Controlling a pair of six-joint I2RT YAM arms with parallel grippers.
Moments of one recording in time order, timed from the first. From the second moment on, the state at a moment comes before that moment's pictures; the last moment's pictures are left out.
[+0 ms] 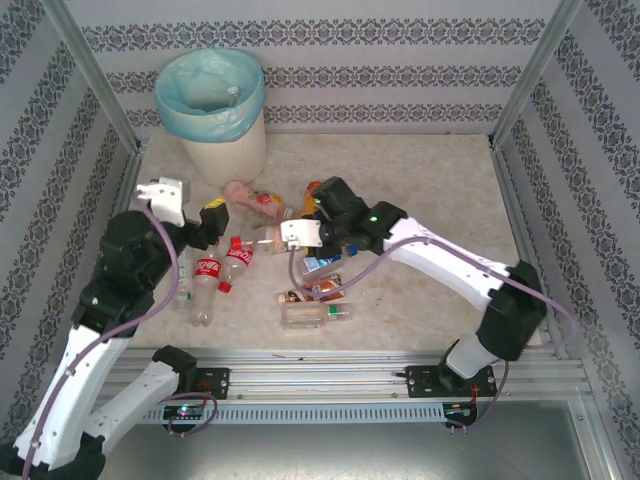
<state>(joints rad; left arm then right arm) -0.35 0.77 1.09 -0.51 -0.01 -0.10 0.79 1.52 1.31 -0.64 -0.15 -0.86</state>
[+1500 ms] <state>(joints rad) -0.35 1.04 1.19 -0.33 0.68 -0.51 0.70 1.14 1.00 -0.40 -0.53 -0.21</state>
